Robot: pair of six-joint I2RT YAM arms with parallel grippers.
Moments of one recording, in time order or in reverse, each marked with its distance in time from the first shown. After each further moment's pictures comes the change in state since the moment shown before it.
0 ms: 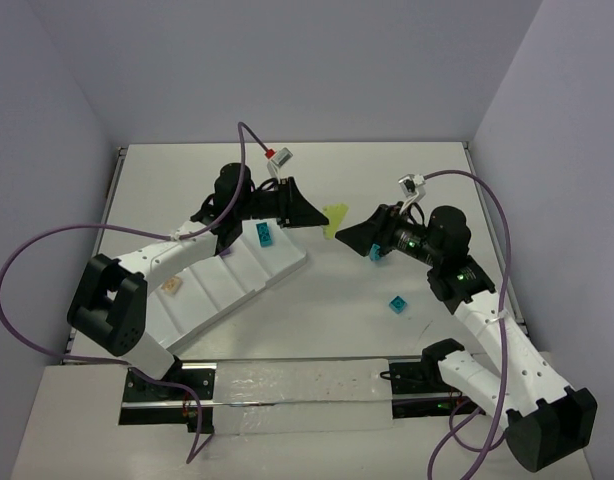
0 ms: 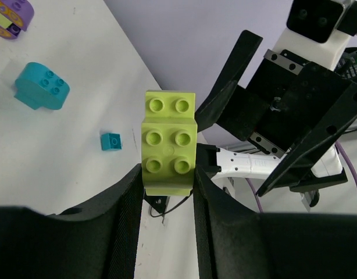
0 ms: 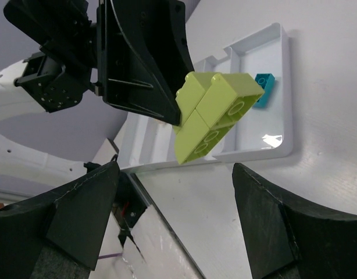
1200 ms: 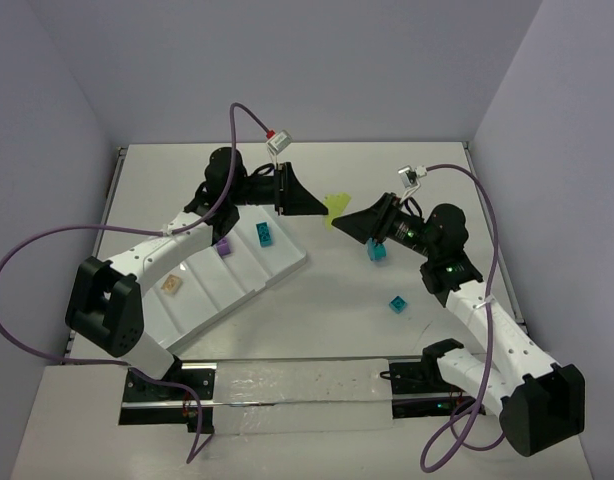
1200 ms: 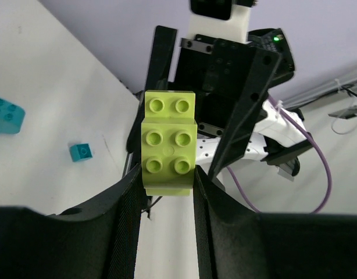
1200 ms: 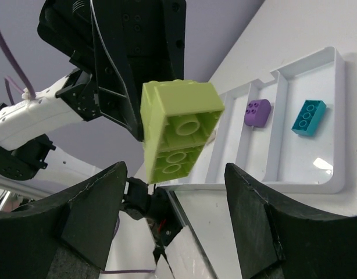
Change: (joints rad) left arm 0.021 -0.009 0.113 0.014 0.140 -0.026; right arm -0.028 0.100 -0.055 0.357 -0.107 0.226
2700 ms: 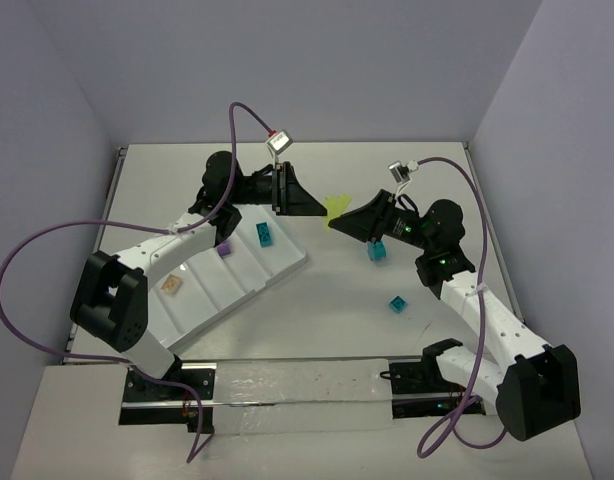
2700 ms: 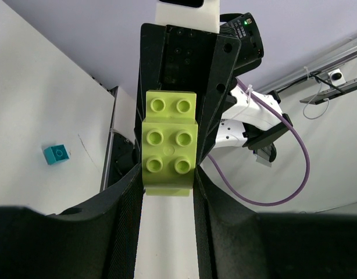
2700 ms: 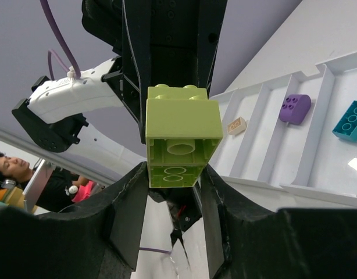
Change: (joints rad) left arm 0.005 0.035 -0.034 0.254 0.097 -0.185; right arm 0.000 0.089 0.004 0.194 -0.157 0.097
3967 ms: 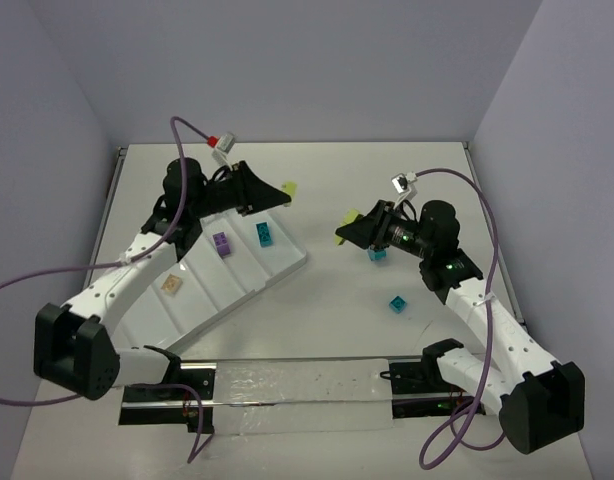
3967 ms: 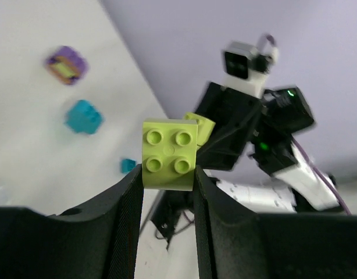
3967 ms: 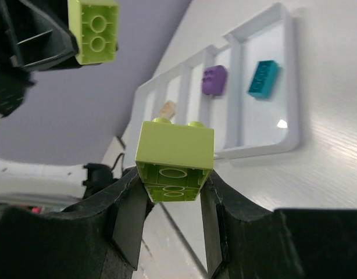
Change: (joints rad) left arm 0.142 -0.264 -0.120 -0.400 -0.311 0.213; right arm 0.000 -0.075 0.011 -0.420 0.197 -0.251
